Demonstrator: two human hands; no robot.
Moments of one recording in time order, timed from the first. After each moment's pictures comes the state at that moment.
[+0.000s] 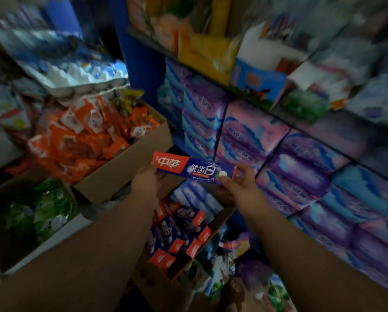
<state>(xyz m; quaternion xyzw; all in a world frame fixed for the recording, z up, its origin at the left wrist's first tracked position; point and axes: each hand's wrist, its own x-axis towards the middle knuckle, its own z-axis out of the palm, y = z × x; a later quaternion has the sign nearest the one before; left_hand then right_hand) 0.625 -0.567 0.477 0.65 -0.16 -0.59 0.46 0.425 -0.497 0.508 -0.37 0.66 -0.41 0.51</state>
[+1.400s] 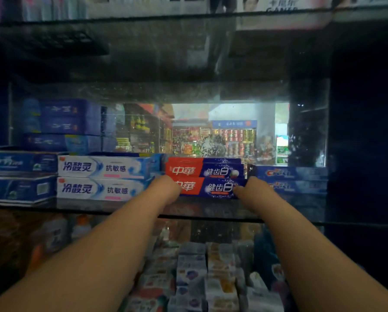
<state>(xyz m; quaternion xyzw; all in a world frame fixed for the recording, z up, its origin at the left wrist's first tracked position) 0.271 -0.582 0.977 0.42 -0.83 -0.25 0.25 0.153 -0.434 0.980 -0.35 0.89 -0.29 -0.04</state>
